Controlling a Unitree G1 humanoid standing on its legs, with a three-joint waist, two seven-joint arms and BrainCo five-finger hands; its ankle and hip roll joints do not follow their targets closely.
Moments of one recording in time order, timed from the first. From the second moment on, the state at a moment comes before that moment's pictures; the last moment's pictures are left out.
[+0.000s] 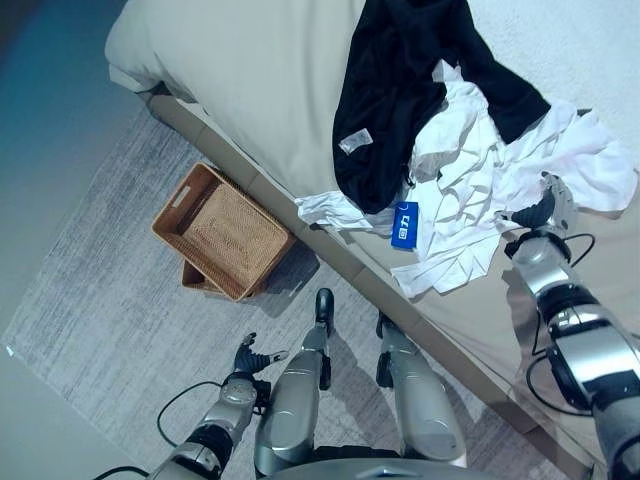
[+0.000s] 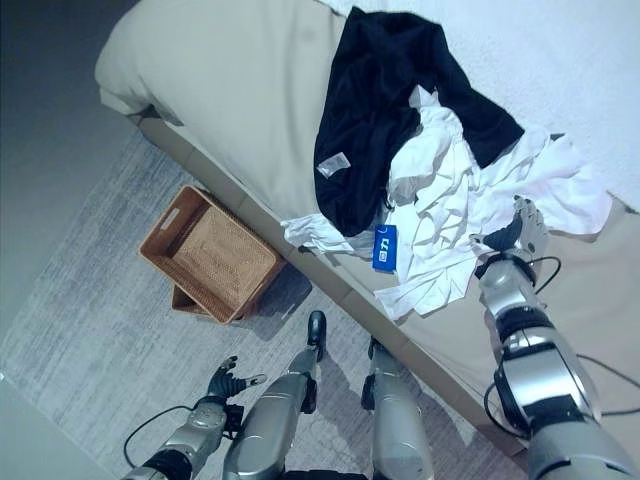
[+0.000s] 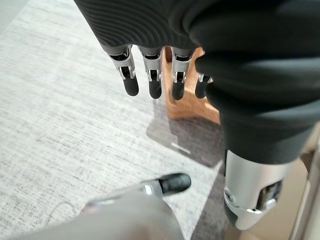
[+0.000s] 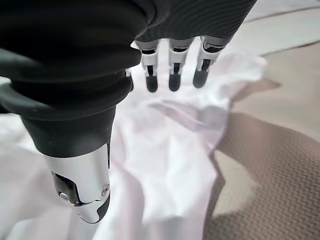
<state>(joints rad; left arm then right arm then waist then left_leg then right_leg) -0.19 0.19 -0.36 0.96 -0.20 -0.06 0.31 -0.86 -0.64 0.30 1.12 -0.15 0.06 -0.56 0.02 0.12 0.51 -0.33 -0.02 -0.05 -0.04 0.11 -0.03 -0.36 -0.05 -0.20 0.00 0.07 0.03</state>
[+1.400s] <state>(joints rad) -0.28 0.20 -0.31 0.95 -0.33 -0.07 0.35 -0.82 -0.73 0.23 0.66 0.07 0.00 -0.57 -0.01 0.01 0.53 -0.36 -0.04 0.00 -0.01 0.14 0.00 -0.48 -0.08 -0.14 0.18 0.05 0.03</state>
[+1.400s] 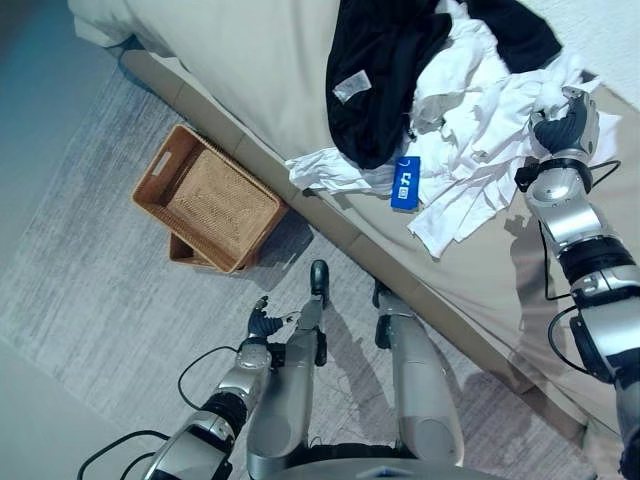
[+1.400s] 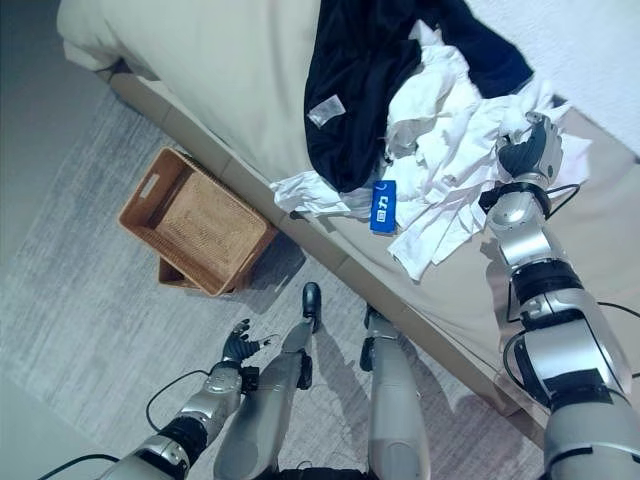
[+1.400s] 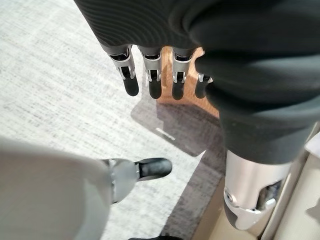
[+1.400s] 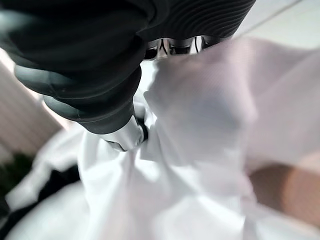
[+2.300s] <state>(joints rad) -0.19 0.57 -0.18 -0.19 -0.29 -0.08 0.15 -0.36 -0.77 -0.04 0.07 0.09 -0.07 -0.29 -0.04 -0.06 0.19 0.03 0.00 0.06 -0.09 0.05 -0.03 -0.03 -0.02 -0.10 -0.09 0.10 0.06</state>
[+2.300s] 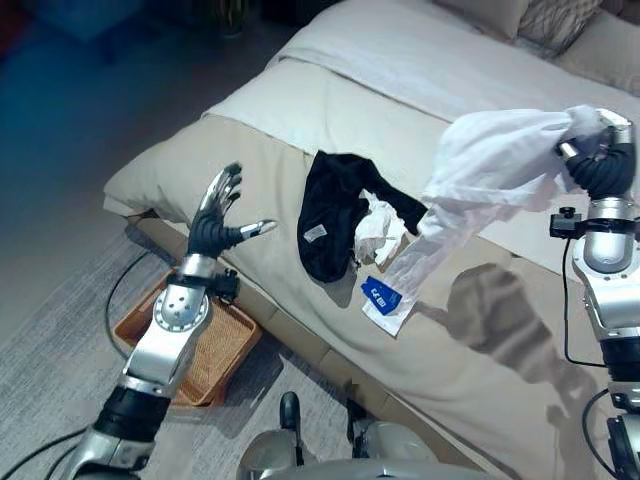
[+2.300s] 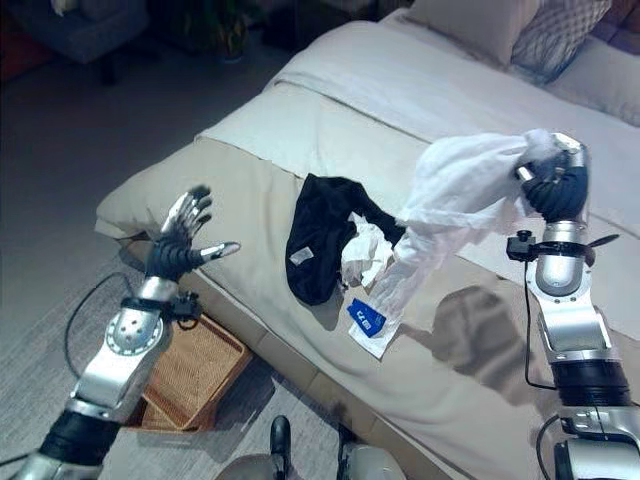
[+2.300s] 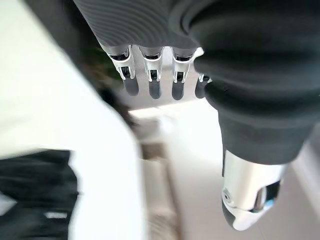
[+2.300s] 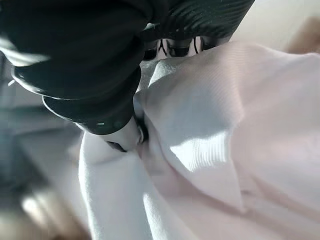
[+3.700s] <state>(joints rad) -0.38 0.44 -0.63 -0.07 -0.34 -0.03 -0.05 -0.40 -0.81 0.38 -0.39 0.43 -0.08 0.15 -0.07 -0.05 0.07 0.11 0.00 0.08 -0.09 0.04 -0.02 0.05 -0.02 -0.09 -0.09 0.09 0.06</state>
